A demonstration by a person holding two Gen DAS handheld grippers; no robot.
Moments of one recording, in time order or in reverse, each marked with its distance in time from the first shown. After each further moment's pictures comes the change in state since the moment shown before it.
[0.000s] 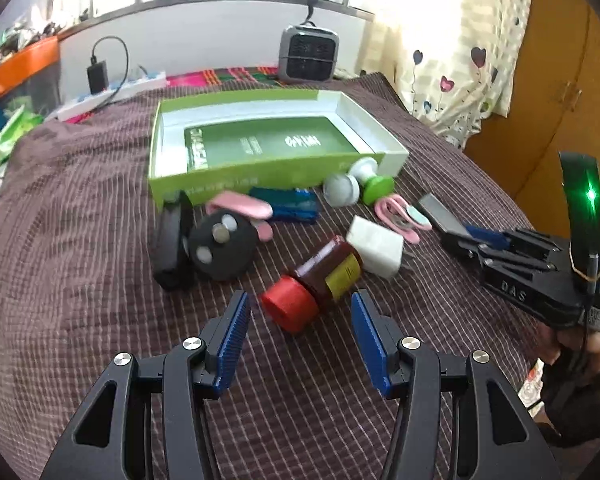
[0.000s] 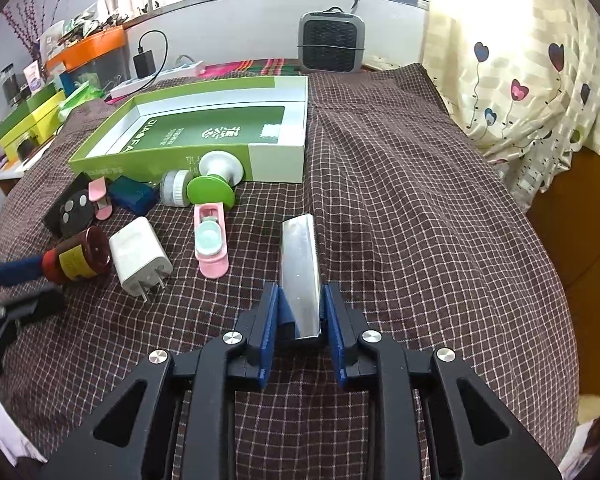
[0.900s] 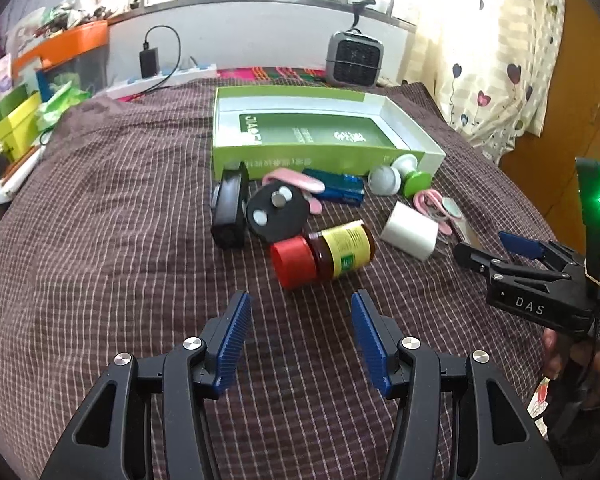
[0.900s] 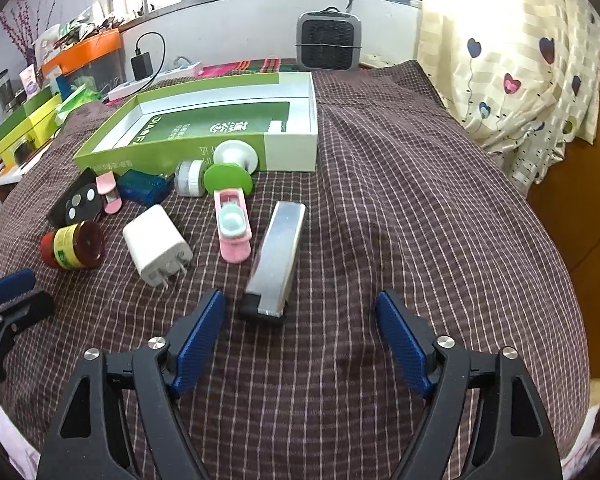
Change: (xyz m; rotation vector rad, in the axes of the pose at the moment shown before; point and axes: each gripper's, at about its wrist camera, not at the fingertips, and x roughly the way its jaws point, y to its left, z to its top) left arm -0.015 0.013 -0.023 -0.102 -0.021 0.114; right arm -0.001 0.015 -0.010 0.024 -0.018 -0.017
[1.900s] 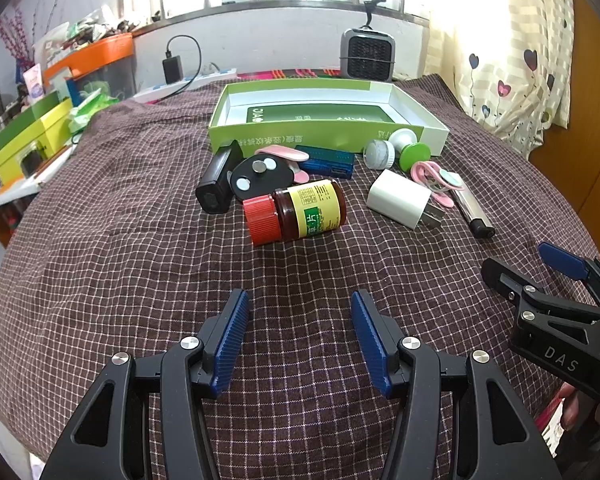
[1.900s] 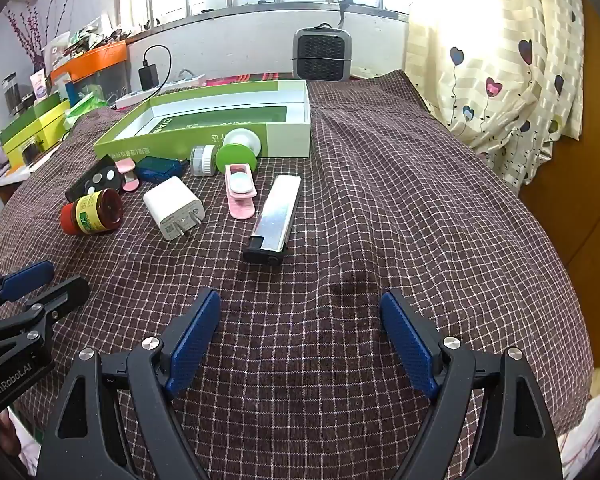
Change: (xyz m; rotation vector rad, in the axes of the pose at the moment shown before) left arm -0.002 -0.042 -0.032 -0.012 -0.036 0.165; right arm -0.026 0.003 -0.037 0.019 -0.067 -0.022
